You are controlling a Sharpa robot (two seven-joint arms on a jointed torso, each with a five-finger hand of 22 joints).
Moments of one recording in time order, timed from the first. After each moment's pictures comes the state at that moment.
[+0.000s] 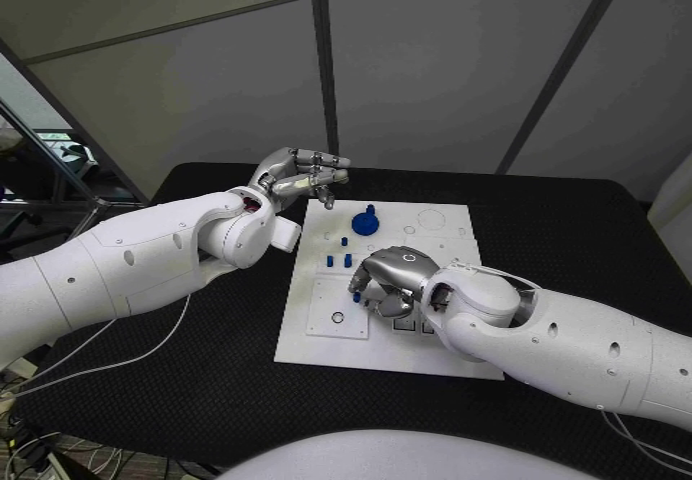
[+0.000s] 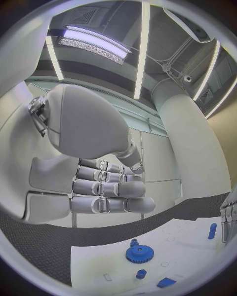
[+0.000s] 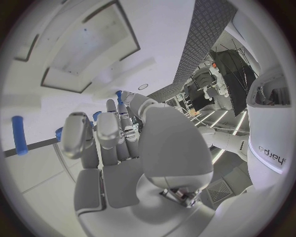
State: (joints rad) left arm 1.08 -0.80 0.12 1.39 -0.23 -0.23 0.31; left_hand 1.41 -0.15 0.47 -0.01 0.17 1.02 0.17 0.13 0.07 1.09 0.09 0.38 0.18 1.20 0.00 1.01 0.49 0.21 1.22 0.10 0.61 0.88; right arm 1.00 -0.58 0.00 1.56 -1.75 -0.22 -0.14; right_hand 1.36 -0.15 0.47 0.01 0.23 1.02 0.17 0.06 0.07 1.09 0.11 0.07 0.06 1.46 0.02 1.15 0.96 0.08 1.34 0.13 1.34 1.27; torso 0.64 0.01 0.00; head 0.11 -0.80
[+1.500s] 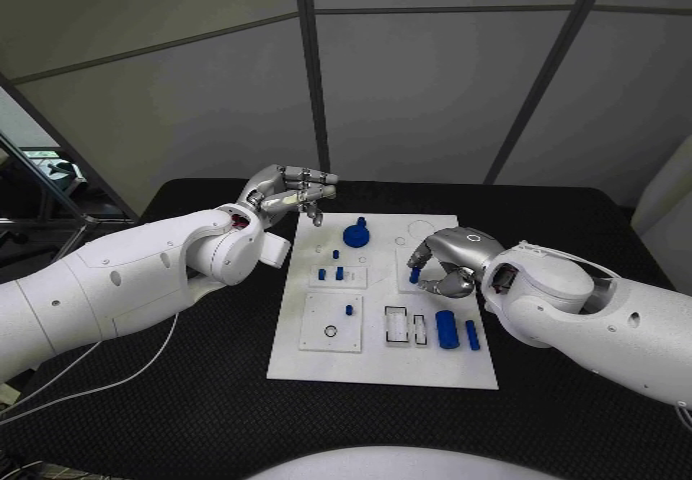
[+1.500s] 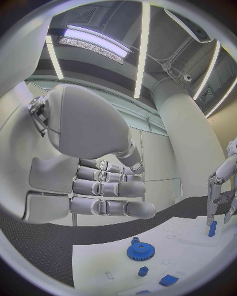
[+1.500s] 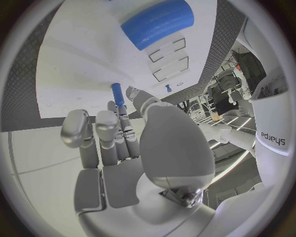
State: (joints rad) left arm 1.08 -0.80 0.12 1.38 -0.23 -0.22 0.31; left_hand 1.41 -0.15 0.47 -0.01 0.17 1.02 0.17 0.13 0.07 1.09 0.08 0.38 0.18 1.20 0.00 1.01 0.49 0.15 1.22 0.10 0.60 0.88; right arm 1.04 -0.80 0.07 1.61 -1.77 -0.18 -0.22; right_hand 1.37 -0.16 0.38 0.03 0.21 0.97 0.15 0.06 0.07 1.00 0.11 0.12 0.07 1.46 0.02 1.11 0.88 0.08 1.29 0.13 1.28 1.21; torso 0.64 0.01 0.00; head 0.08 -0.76
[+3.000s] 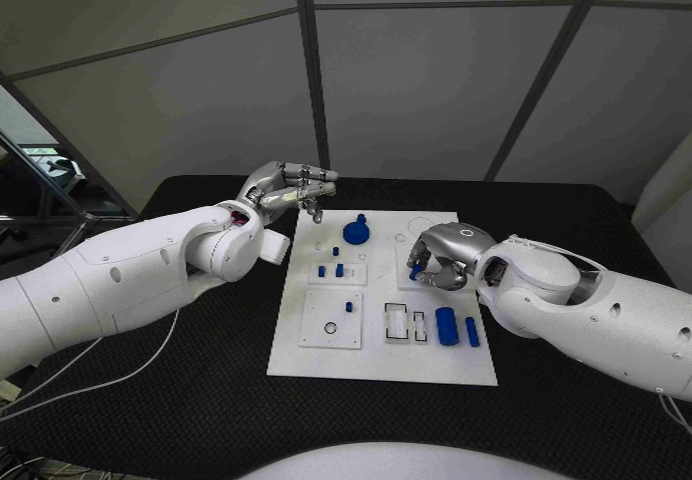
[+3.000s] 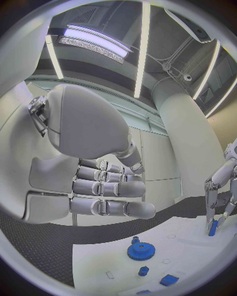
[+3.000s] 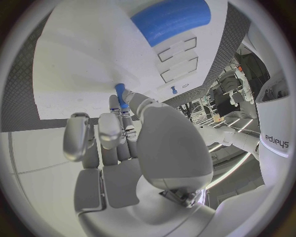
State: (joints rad) left arm 1.08 -0.80 0.12 1.38 -0.23 -0.22 0.31; left_hand 1.41 -0.15 0.47 -0.01 0.17 1.02 0.17 0.13 0.07 1.08 0.09 0.39 0.18 1.20 0.00 1.01 0.48 0.15 1.21 0.10 0.60 0.88; right arm 1.04 -0.76 0.07 1.56 -1.78 -0.17 -0.23; right_hand 1.42 -0.11 0.45 0.04 0.15 1.11 0.14 0.10 0.09 1.20 0.07 0.18 0.07 1.47 -0.01 1.17 0.95 0.08 1.37 0.10 1.36 1.31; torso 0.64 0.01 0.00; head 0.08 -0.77
